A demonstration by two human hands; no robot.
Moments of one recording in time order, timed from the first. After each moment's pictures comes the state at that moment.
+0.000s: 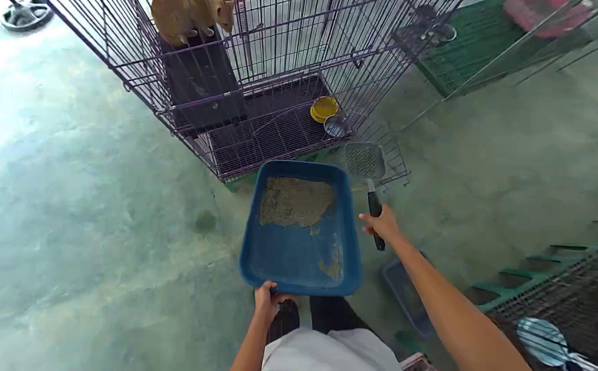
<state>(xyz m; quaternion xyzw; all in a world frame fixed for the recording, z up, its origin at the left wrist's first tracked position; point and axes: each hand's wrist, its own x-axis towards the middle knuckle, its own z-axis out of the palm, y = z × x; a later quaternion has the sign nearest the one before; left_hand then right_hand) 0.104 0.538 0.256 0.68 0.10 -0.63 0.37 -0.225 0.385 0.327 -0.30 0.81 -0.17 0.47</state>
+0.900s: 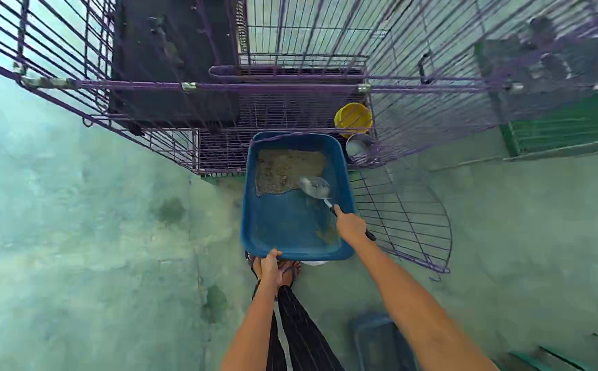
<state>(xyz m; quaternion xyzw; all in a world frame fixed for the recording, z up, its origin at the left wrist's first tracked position) -0.018 0.272 0.107 0.66 0.24 -0.59 0.39 -0.192 0.117 0.160 -0.58 0.65 0.39 0.30</state>
